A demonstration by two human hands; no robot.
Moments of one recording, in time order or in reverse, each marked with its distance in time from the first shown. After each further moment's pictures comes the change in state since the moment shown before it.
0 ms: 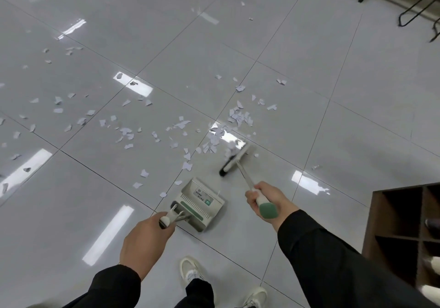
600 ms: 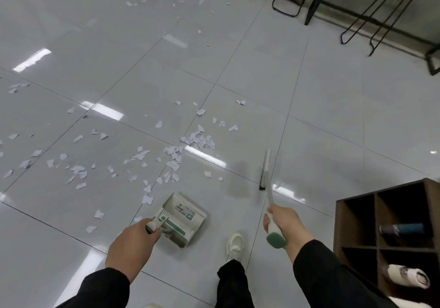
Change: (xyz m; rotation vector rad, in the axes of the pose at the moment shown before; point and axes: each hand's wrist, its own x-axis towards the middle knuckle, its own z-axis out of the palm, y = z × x) left_hand 0.046 0.182 0.040 0.106 0.007 0.082; right_hand -0.039 -0.171 -0.125 -0.209 0.300 -0.227
